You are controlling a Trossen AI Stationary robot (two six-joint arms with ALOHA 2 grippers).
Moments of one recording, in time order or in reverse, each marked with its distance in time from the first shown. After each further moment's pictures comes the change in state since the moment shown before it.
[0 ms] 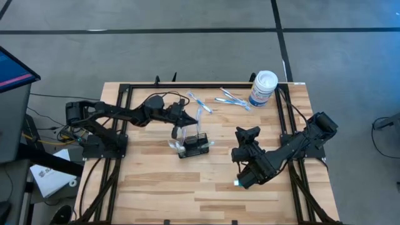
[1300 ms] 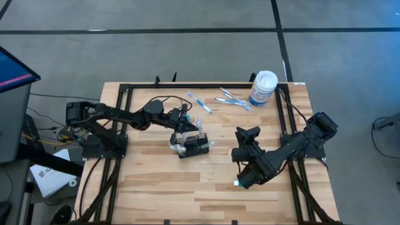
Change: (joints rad) left arm -0.083 0.000 0.000 0.064 0.009 0.000; right arm 0.000 0.000 0.000 0.002 -0.001 0.001
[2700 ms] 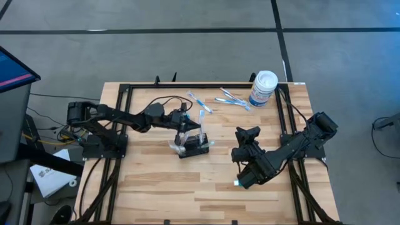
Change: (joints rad) left arm -0.045 0.021 0.000 0.039 -0.194 0.088; right arm 0.000 0.000 0.000 0.002 0.000 0.000
